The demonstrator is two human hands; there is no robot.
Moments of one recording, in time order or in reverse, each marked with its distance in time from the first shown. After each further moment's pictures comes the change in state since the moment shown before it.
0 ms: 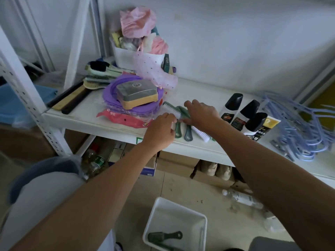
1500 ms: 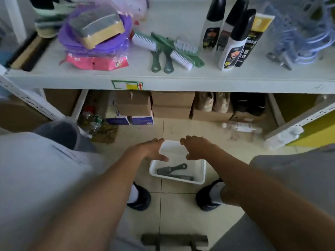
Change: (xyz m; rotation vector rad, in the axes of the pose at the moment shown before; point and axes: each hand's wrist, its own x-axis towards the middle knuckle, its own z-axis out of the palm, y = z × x) left_hand -0.184 -0.024 0.118 0.161 -1.129 -0.303; right_hand -0.236 -0.051 0.215 0.276 -0.626 -0.110
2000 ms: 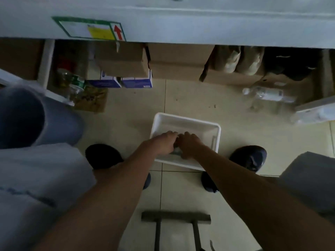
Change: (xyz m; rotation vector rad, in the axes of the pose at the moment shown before) left_hand 0.109 -0.005 0.092 -0.065 -0.145 0.093; right_hand 0.101 -0.018 0.155 -0.014 -0.236 -0.099
